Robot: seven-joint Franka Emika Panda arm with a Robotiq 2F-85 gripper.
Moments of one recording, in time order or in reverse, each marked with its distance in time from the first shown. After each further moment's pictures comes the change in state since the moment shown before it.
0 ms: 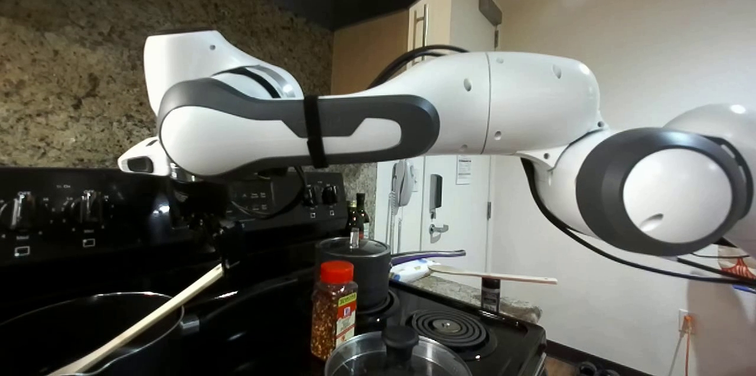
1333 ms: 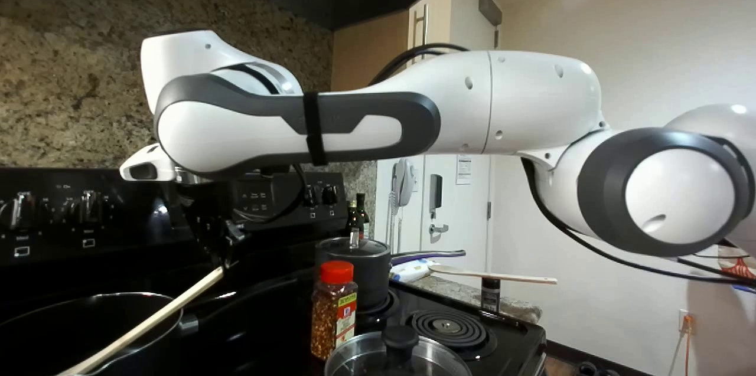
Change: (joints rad) arm 0.005 0.000 0.001 0.007 0.012 -0.072 -0.075
